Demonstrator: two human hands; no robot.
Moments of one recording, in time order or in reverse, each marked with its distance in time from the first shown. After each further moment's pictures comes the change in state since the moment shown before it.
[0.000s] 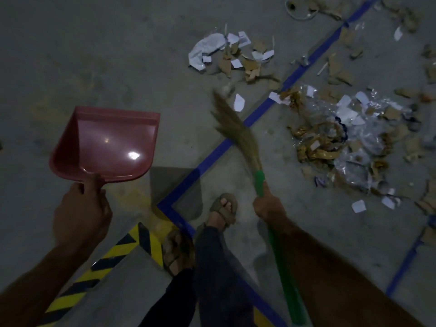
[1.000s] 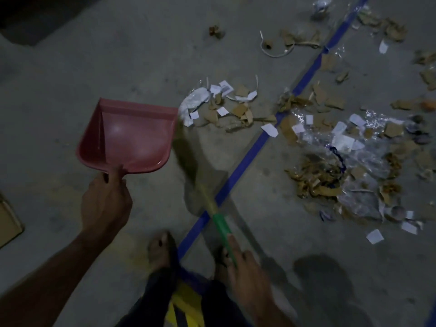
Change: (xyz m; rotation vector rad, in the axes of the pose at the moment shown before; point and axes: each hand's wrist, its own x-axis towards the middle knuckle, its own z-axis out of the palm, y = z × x) left_hand 0.214 0.173 -0.084 0.078 0.124 0.198; right_hand -0.055 -0.059 -0.059 -0.096 0.155 -0.574
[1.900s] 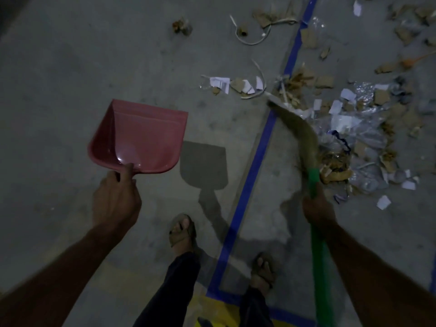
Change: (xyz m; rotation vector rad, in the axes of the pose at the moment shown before) left_hand 0.267 -0.040 0.027 0.031 -0.200 0.304; right_hand 0.229 0.026 -0.131 0.404 0.236 0.954
